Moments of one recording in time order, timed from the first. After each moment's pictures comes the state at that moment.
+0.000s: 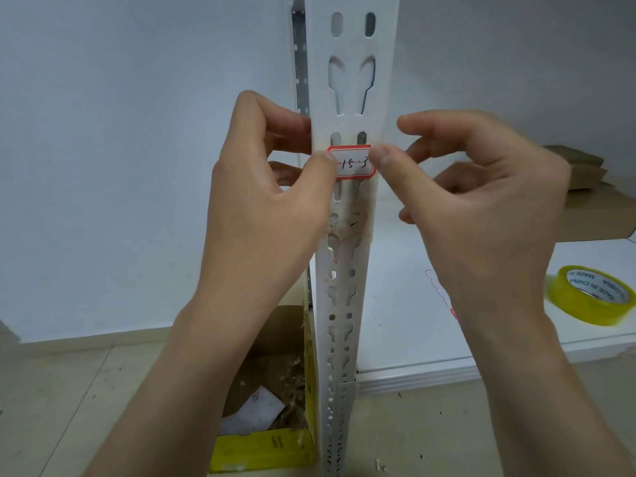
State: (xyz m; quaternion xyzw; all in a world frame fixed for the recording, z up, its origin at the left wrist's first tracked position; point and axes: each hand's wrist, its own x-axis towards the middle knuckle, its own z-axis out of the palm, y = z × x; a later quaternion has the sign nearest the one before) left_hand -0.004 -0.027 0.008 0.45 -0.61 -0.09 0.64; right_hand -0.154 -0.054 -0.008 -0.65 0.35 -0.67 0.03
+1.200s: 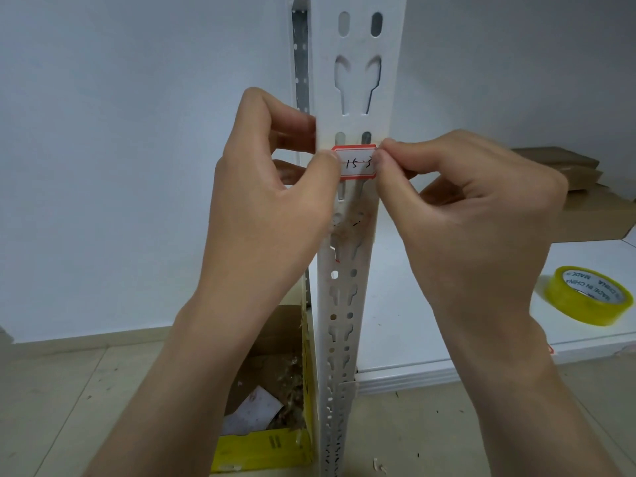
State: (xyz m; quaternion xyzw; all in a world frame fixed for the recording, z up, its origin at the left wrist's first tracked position) left_hand -0.004 -0.024 0.010 0.45 -0.62 -0.09 0.63; right_hand -0.149 -0.052 -0.015 -0.67 0.33 -0.65 -0.11
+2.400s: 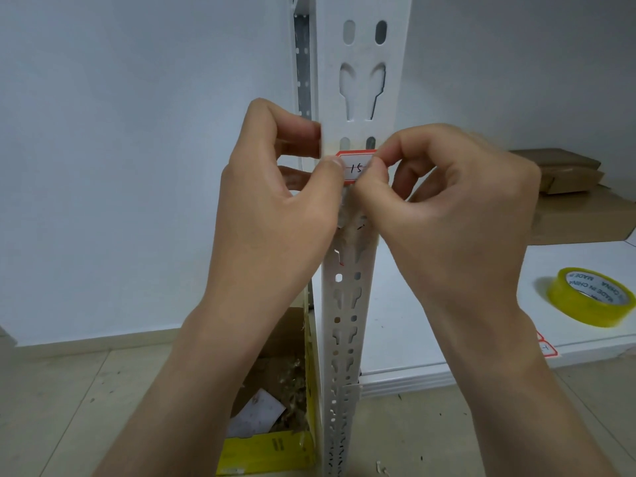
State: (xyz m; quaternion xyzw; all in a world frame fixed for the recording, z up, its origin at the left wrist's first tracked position) left_hand -0.003 -0.023 0.008 0.46 -0.60 -0.11 0.64; right_hand -0.132 -0.049 -0.006 -0.65 0.39 -0.64 -0.11
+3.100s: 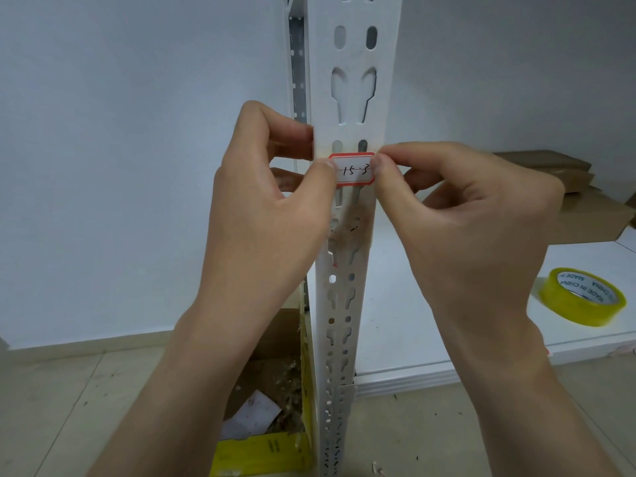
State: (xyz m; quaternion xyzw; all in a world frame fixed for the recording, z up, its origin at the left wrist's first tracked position) left_hand -0.002 -0.024 0.007 0.46 -0.61 -0.10 0.64; right_hand -0.146 -0.049 -0.013 -0.66 0.35 -0.66 -0.09
